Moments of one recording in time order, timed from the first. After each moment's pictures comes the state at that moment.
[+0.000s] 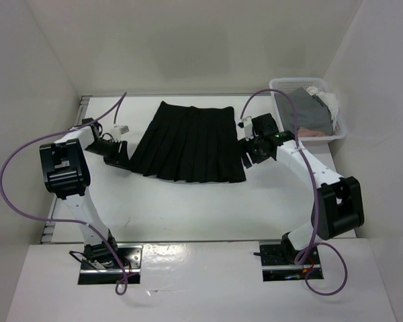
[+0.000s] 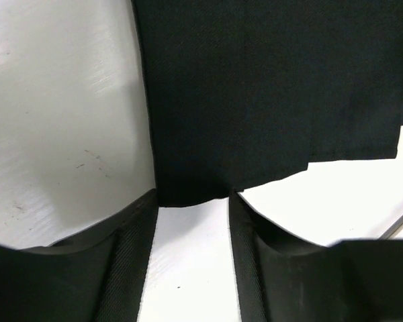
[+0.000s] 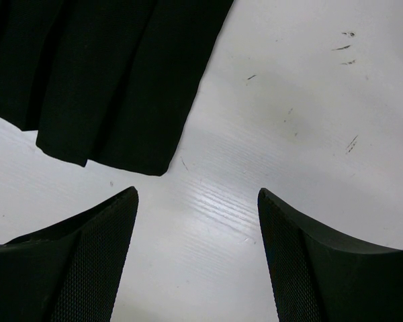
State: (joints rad) left arm 0.27 2.01 1.36 -0.83 0.63 0.51; right arm 0.32 1.49 1.12 -0.63 -0.02 -0.16
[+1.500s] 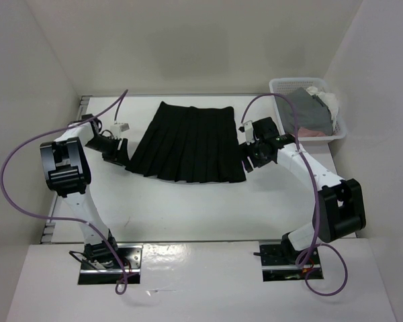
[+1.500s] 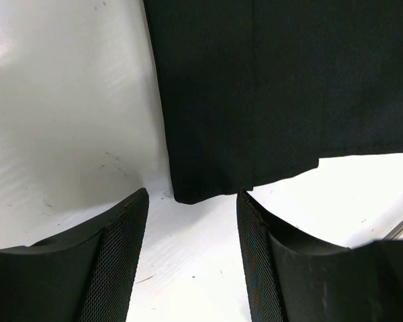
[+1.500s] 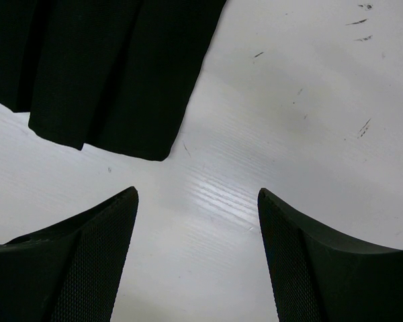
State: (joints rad) left arm 0.26 2.03 1.44 -0.90 0.61 0.57; right arm 0.32 1.46 1.07 -0.64 -0.01 -0.16
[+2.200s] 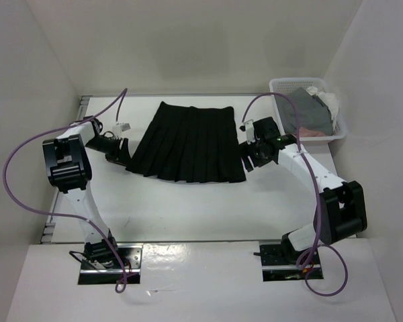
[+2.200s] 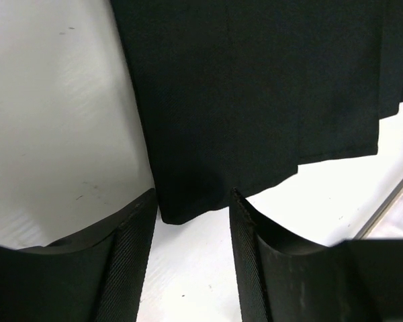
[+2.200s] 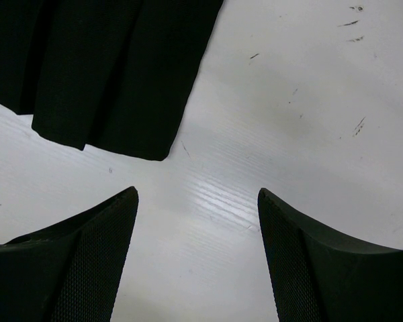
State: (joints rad) left arm 0.27 2.10 1.49 -0.95 0.72 0.59; right arm 0.32 1.45 1.07 -0.64 -0.01 -0.15
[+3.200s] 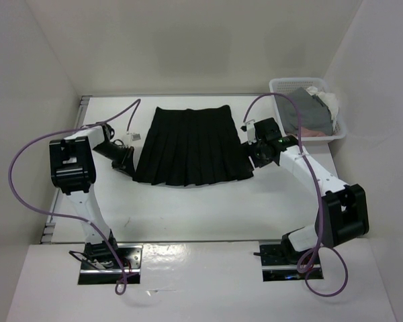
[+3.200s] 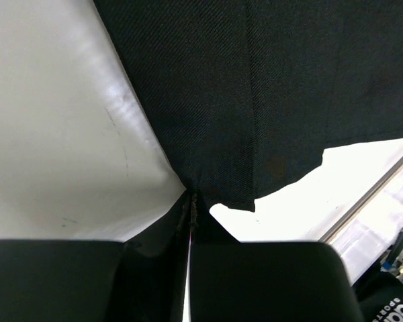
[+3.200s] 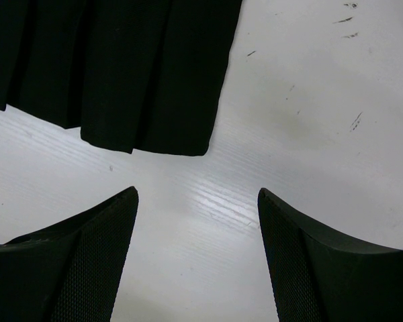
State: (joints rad) left arm 0.18 2.07 1.38 -0.97 0.61 0.54; right arm 0.32 1.42 1.06 -0.64 0.00 -0.14
